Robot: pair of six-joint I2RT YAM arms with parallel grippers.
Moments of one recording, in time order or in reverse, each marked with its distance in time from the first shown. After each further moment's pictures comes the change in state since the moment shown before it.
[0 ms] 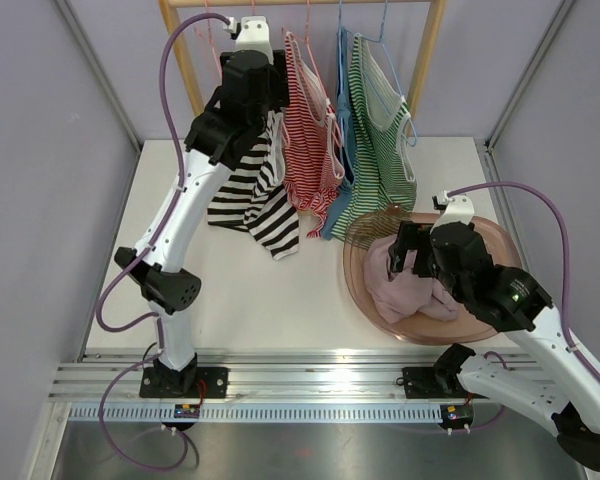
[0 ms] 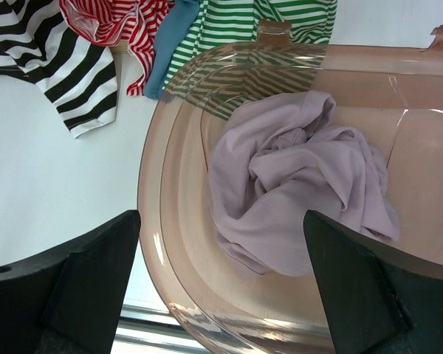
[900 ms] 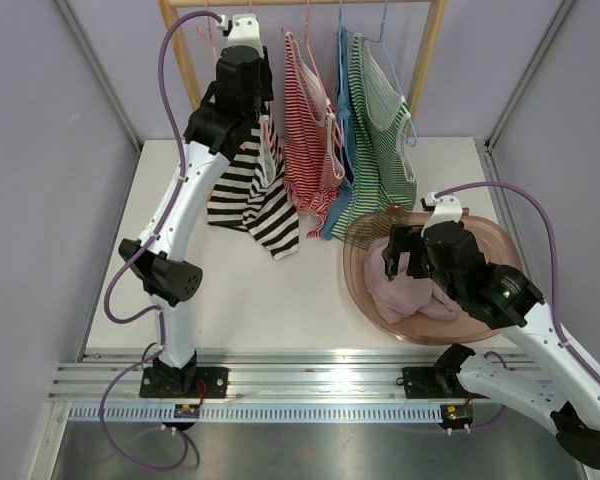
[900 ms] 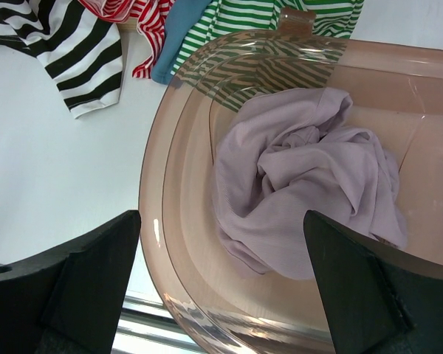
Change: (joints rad) left arm 0.077 0.066 0.005 0.055 0.047 0.011; right arm 0.000 0.014 -0.032 0.037 -0.056 -0.053
